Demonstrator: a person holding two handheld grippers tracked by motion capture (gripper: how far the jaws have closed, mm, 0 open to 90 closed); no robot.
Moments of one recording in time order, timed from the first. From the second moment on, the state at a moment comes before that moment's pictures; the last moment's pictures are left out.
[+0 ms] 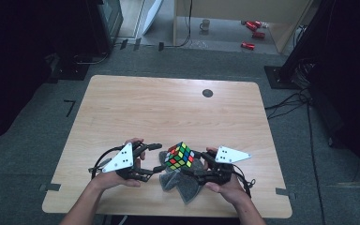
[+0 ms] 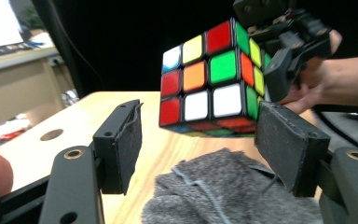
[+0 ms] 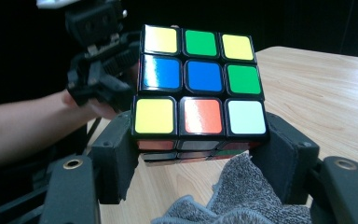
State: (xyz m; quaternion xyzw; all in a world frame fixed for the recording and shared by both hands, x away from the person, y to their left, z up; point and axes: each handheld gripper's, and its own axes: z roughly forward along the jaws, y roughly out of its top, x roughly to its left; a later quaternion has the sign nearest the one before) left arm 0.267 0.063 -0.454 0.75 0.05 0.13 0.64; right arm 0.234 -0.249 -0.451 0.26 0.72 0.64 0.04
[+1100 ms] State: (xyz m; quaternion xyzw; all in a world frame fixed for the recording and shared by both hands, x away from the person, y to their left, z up) left arm 0.254 0.024 -0.473 0.76 0.04 0.27 0.59; right arm 0.248 -0.237 -0.463 0.42 0.65 0.64 -0.05
